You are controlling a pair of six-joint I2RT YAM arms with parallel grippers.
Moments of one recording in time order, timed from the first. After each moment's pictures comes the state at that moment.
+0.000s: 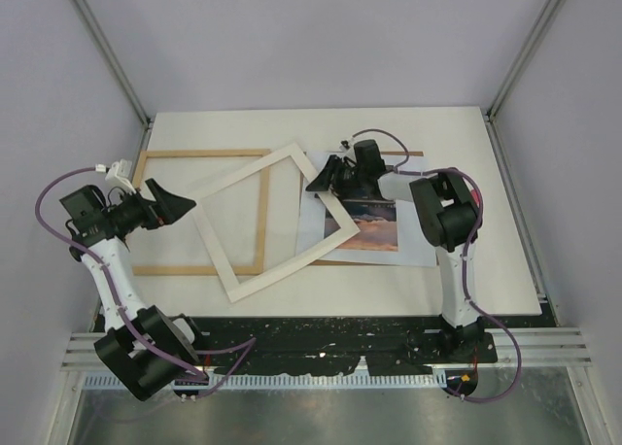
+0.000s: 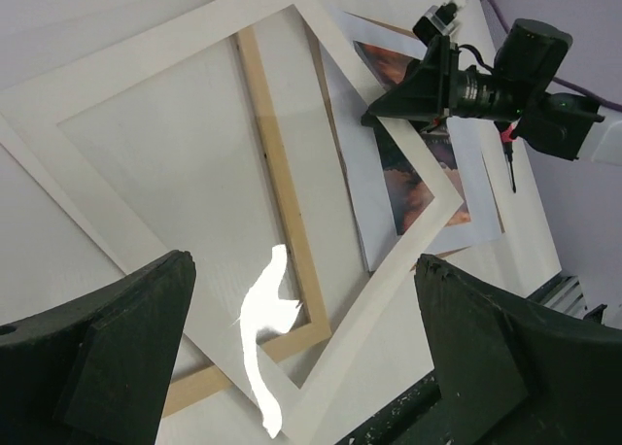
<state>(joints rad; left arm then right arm) 0.64 1.09 0.89 -0.54 1.11 0.00 0.39 2.21 1.36 0.23 -0.67 0.87</state>
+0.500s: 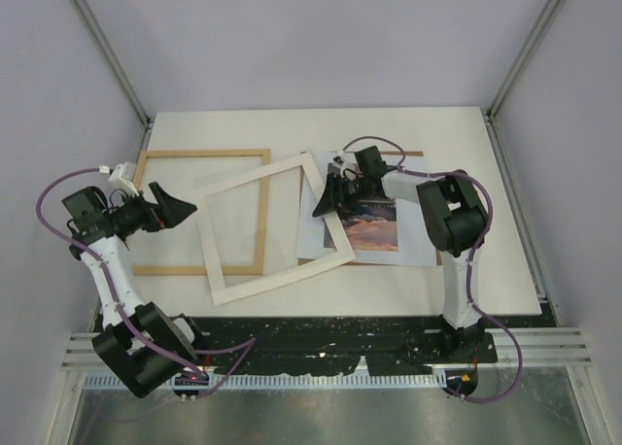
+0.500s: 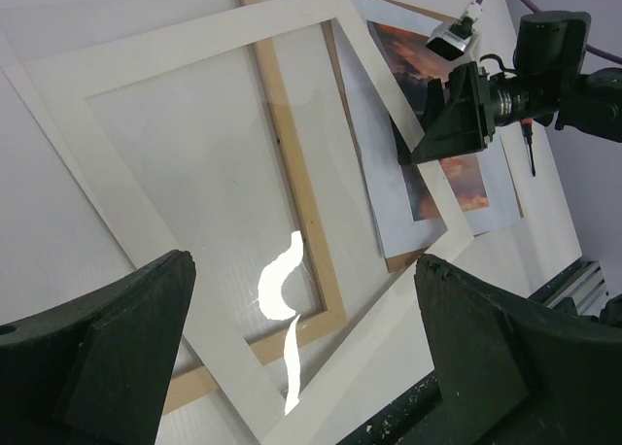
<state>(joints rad) 0.63 1.11 0.89 -0.61 1.09 0.11 0.40 2.12 1.34 -0.15 -0.85 0.49</state>
